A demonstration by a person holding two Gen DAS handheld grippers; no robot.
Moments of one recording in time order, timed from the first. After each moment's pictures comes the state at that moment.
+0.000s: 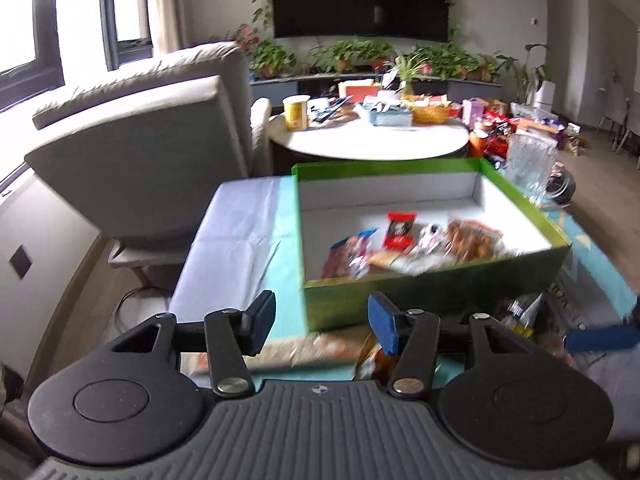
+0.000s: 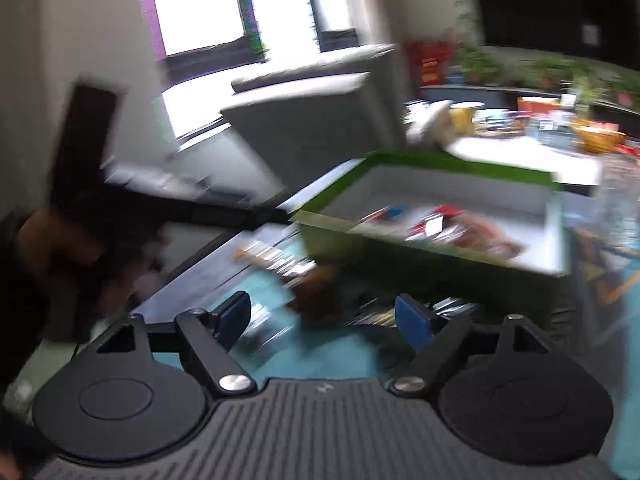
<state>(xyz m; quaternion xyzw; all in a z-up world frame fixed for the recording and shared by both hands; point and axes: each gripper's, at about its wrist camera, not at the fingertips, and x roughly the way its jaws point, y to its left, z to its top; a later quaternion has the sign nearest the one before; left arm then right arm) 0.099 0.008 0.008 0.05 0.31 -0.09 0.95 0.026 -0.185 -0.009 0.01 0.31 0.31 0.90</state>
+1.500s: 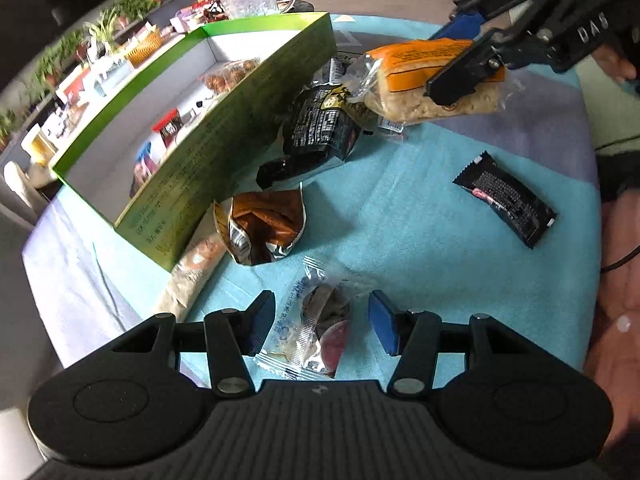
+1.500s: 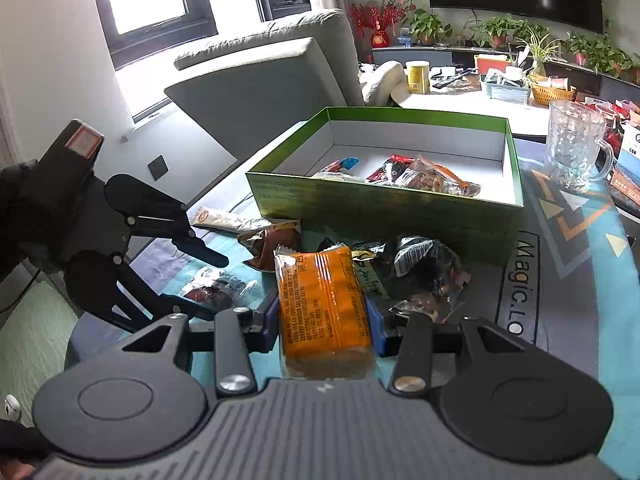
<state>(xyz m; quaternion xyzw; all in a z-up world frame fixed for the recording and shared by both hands) 0.095 0.009 -0.051 0.33 0.36 -0.45 0.74 0.024 -0.199 -0.017 0.03 0.36 0.21 0.91</state>
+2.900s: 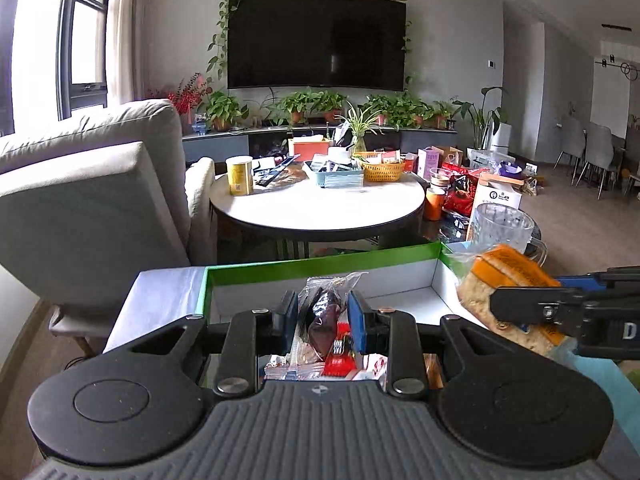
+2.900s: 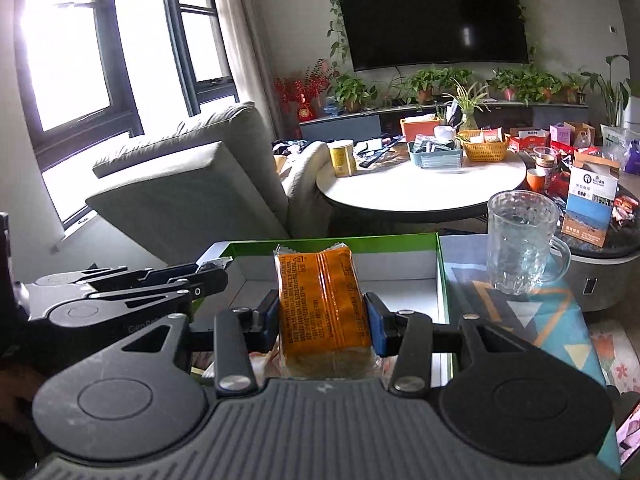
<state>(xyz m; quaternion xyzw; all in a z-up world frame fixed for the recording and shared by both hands) 0.184 -0.053 0.017 0.04 0.23 -0.17 0.96 0.127 -0.233 0.013 0.09 0.27 0.10 0.95</state>
